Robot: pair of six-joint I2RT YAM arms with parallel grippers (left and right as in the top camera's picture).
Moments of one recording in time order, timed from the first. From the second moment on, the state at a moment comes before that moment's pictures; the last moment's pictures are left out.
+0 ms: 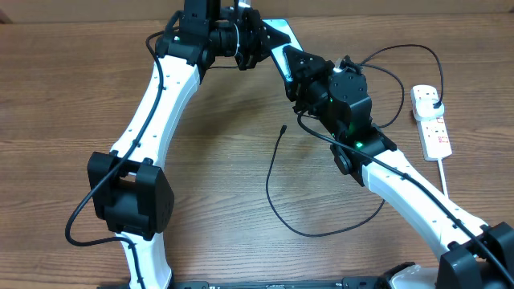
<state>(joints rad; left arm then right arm) -0.28 2.04 1.93 -0.50 0.90 -1.12 0.45 1.51 0.99 0.38 -0.07 1.76</state>
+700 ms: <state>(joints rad) -0.03 2.04 1.92 -0.94 0.93 -0.57 0.29 1.51 0.99 -0.21 -0.10 1.35</state>
